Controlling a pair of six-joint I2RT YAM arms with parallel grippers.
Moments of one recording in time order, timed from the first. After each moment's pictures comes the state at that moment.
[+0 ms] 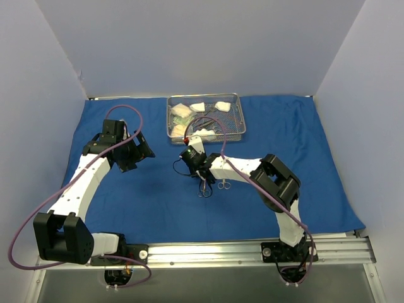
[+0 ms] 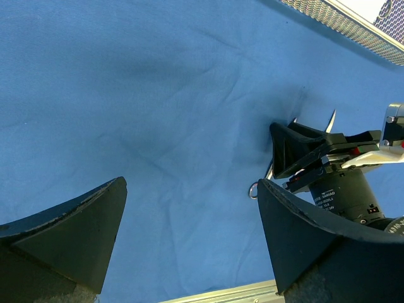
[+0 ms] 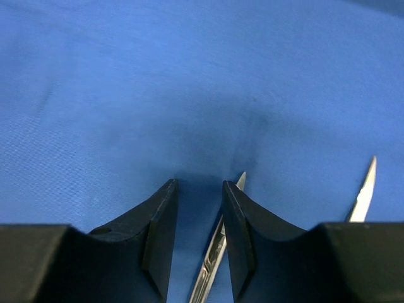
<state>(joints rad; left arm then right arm) -0.14 1.30 1.11 -0.75 0.14 -0.64 0.88 2.00 1.28 -0.25 0.44 0.45</state>
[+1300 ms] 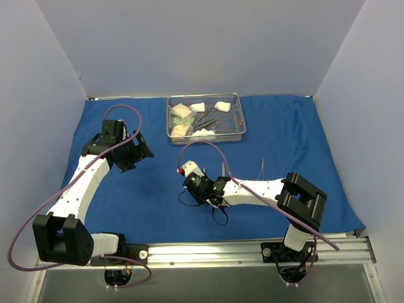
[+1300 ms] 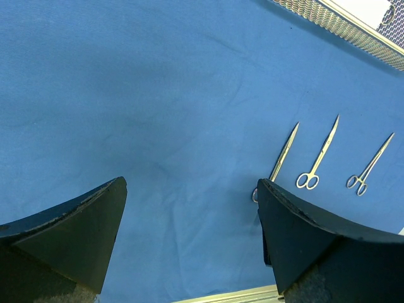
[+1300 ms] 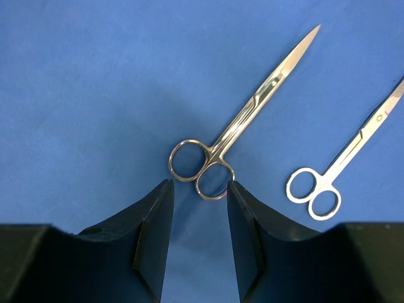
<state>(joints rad) -0.14 1.29 1.11 -0.76 0.11 -0.64 1.10 1.70 0.97 -0.29 0.40 0.26</state>
